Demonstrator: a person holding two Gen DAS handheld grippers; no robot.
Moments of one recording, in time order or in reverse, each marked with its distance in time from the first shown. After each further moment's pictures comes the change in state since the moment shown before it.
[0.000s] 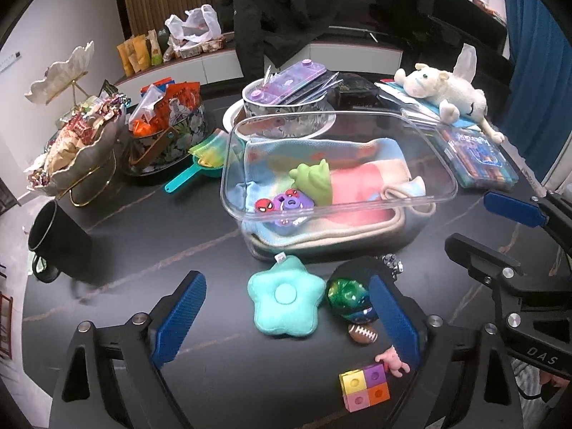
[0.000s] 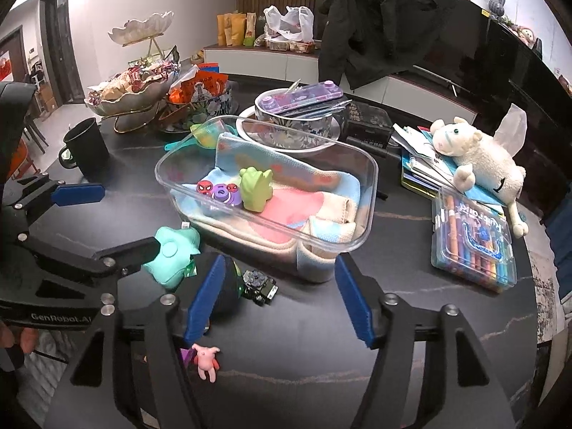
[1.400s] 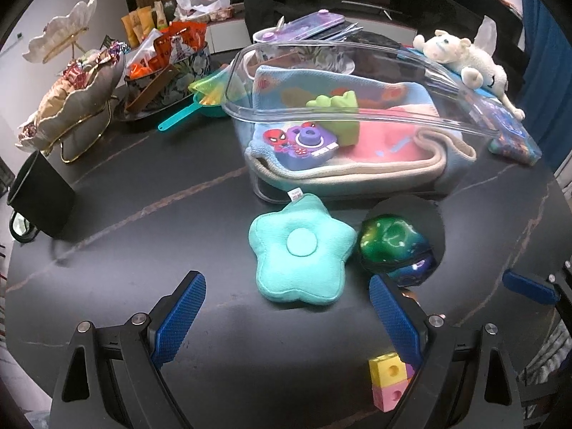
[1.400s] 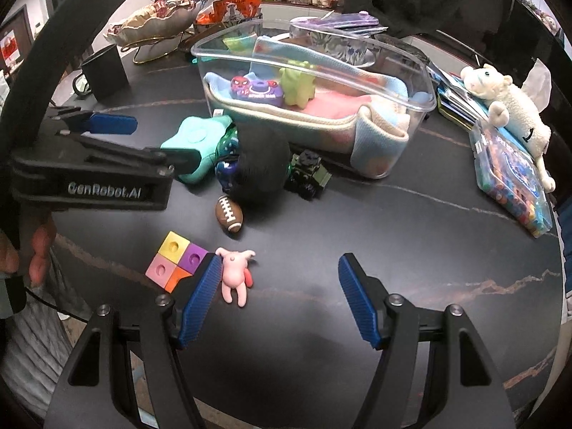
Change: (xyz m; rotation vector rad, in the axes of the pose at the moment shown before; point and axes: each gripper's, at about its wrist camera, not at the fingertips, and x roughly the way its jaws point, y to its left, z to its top) left arm 0.053 0.008 -0.039 -0.031 0.087 0.017; right arm 0.031 0.036 -0.084 -0.042 0.163 0.059
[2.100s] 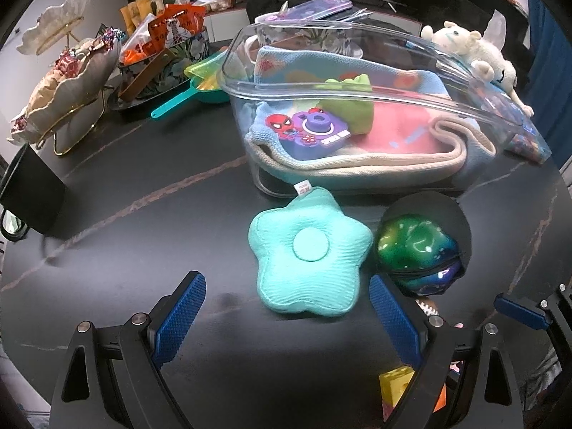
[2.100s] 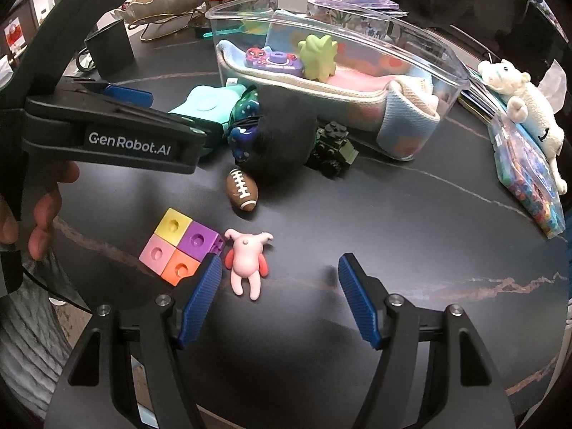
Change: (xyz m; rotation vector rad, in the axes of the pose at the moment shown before) left arm 0.021 0.003 0.003 -0.001 0.042 0.001; right arm 0.022 0.011 -0.007 -0.040 0.048 0.020
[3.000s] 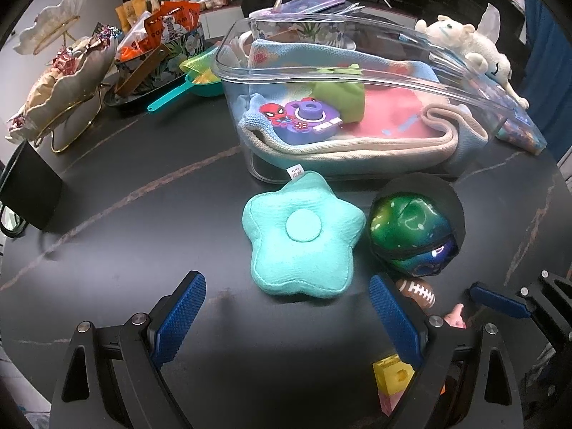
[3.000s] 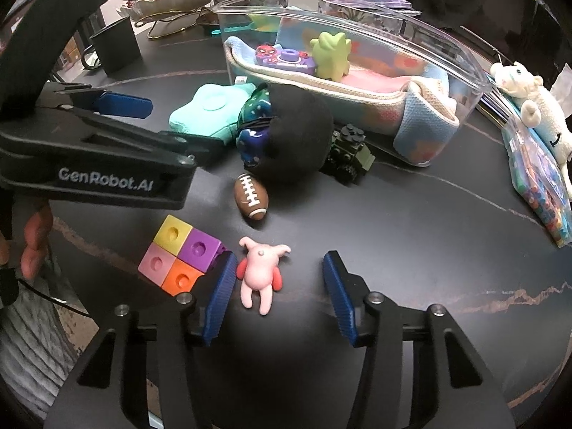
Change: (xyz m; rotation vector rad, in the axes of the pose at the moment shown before) left arm -0.004 0.003 -0.006 0.019 0.015 -0.011; right arm 0.011 0.003 0.006 -0.019 -0.001 0.037
